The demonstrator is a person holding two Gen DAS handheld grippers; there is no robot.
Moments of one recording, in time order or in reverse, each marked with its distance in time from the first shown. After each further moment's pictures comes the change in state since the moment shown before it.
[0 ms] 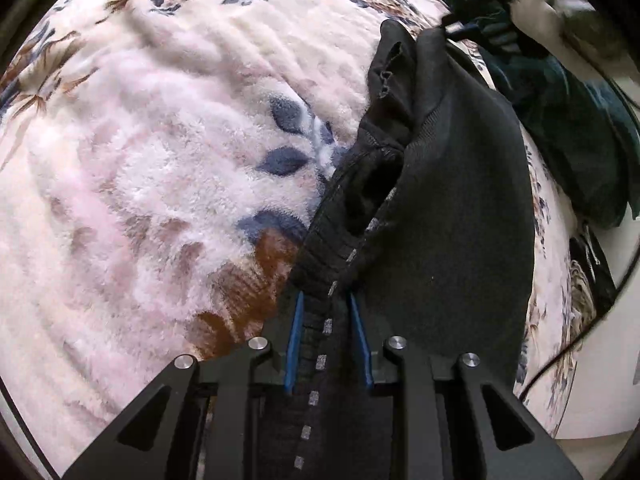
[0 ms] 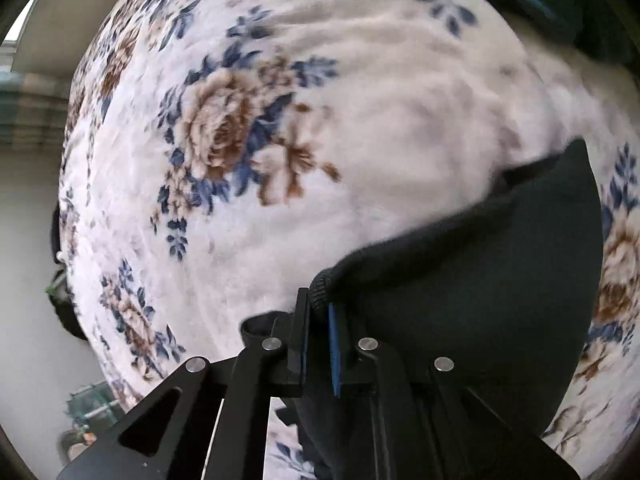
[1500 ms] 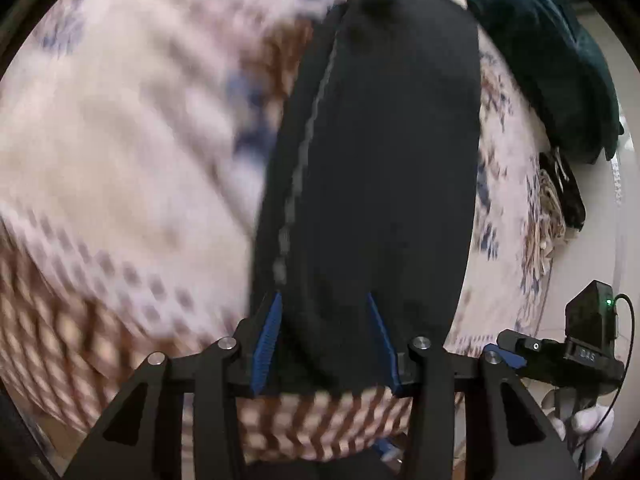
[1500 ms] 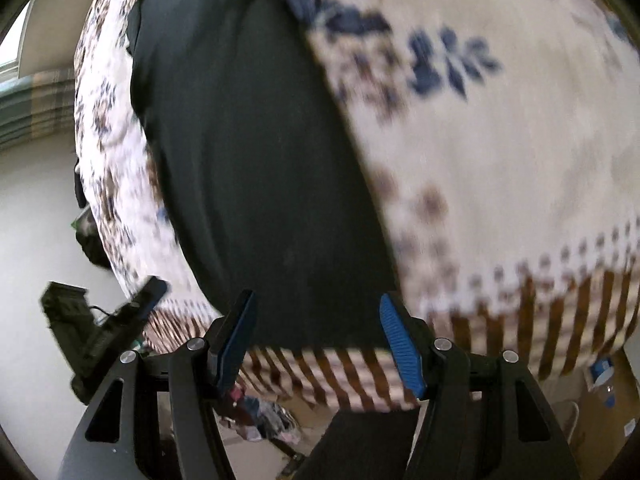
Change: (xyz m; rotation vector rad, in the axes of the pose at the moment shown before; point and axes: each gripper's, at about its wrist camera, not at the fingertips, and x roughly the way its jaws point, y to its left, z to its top) left arm -0.085 -0.004 -0.152 -0.074 0.294 -0.055; right arm -0.054 -0.299 -0.493 0.142 0.215 0.181
